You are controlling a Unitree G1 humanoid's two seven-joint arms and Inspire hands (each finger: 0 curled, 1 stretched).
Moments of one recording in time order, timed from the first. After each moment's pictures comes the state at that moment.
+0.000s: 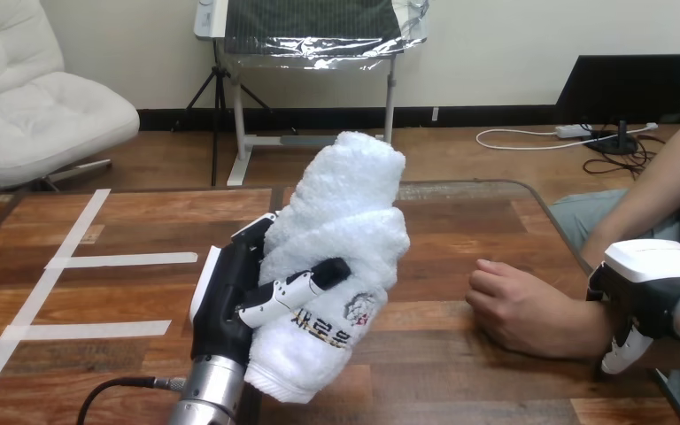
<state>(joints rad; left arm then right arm) -0.16 -0.05 0.05 0.63 -0.23 -0.59 -0.32 -0.25 -0.79 0.24 0.27 -0.82 0.09 0.41</state>
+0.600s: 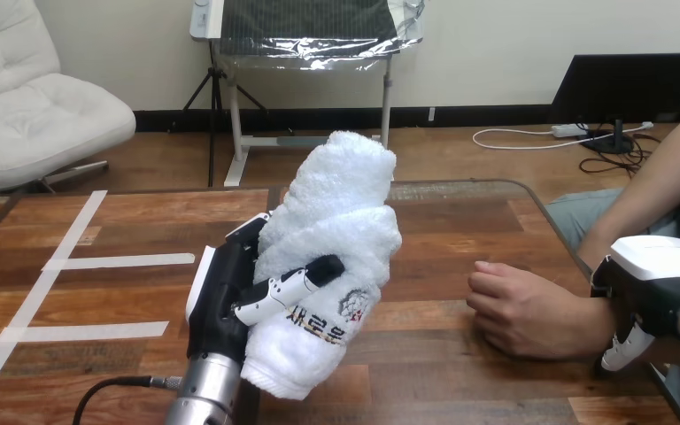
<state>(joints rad) -0.20 -0.03 0.06 0.70 -0.21 -0.59 -0.30 -0.23 -0.79 0.22 0.27 -0.77 0.09 0.34</state>
